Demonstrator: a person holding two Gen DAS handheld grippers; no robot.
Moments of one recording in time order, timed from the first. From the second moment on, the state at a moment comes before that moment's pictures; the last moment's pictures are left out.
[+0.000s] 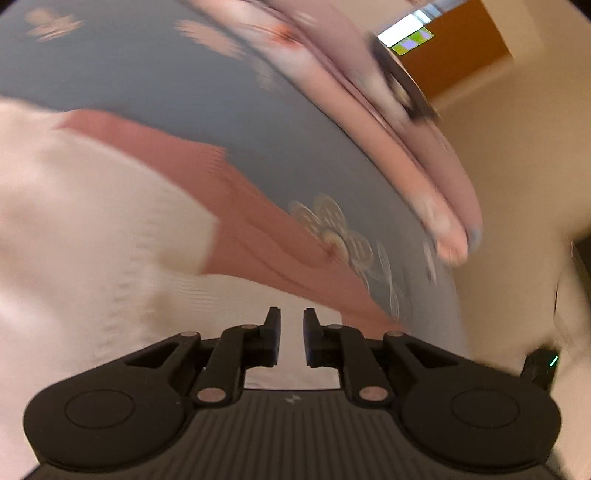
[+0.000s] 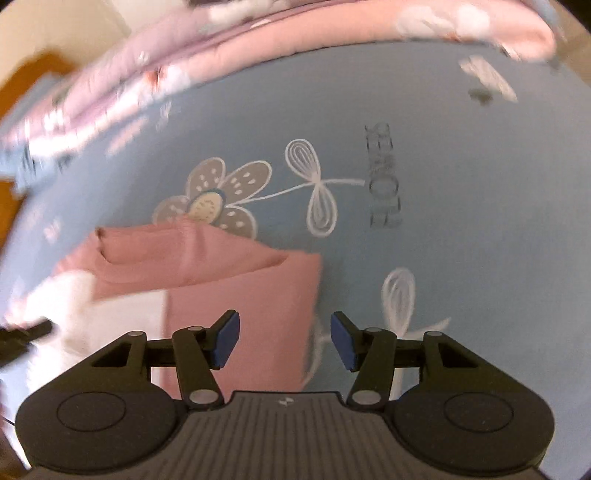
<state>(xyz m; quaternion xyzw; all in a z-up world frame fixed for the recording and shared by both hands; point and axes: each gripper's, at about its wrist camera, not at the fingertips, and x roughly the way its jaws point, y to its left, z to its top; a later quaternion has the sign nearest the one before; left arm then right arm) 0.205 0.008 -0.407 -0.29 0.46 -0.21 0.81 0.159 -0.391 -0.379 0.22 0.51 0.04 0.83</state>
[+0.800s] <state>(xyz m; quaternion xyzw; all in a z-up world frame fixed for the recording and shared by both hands) 0.207 0.005 -0.449 -0.15 0.51 -0.17 0.83 0.133 -0.406 -0.457 0.49 0.43 0.11 0.75</state>
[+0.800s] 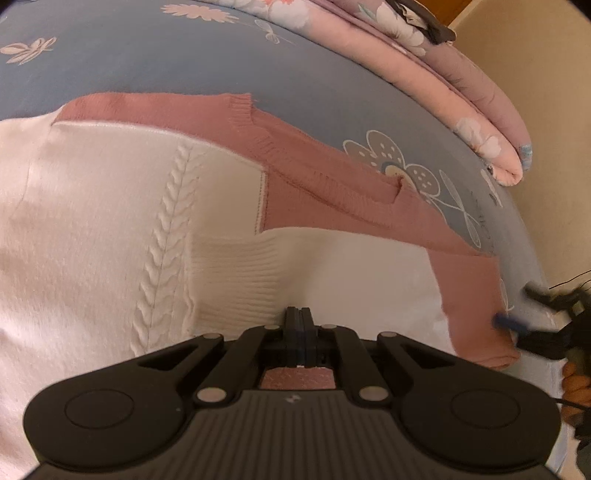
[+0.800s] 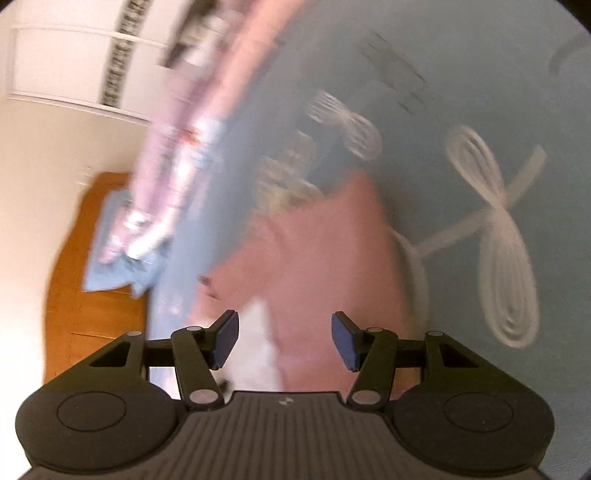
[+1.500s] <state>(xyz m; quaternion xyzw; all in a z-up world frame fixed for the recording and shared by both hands) 0.257 -0.198 -0.405 -0.13 0.45 -0.42 0.78 0.111 -0.374 -0.439 0.39 0.44 0.15 0.79</state>
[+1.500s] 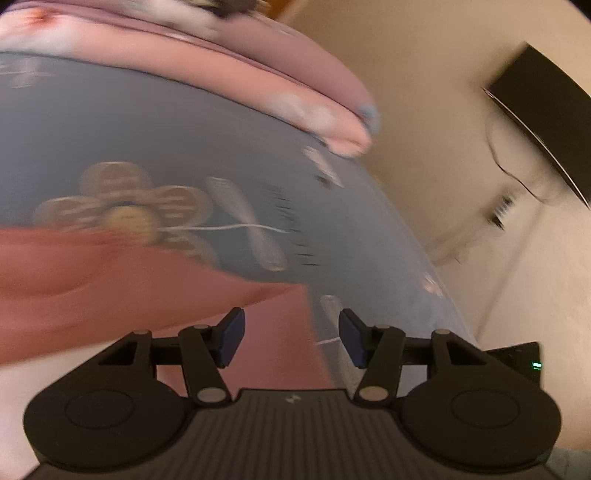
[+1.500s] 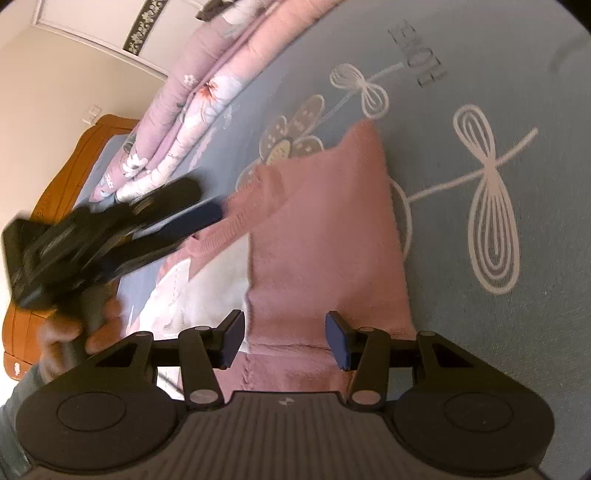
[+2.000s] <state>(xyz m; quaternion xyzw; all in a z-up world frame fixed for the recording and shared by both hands) 0.290 -0.273 -0.462 -0.12 0.50 -0.47 0.71 0.089 -0.385 -0.447 0.38 0.40 0.14 0.82</state>
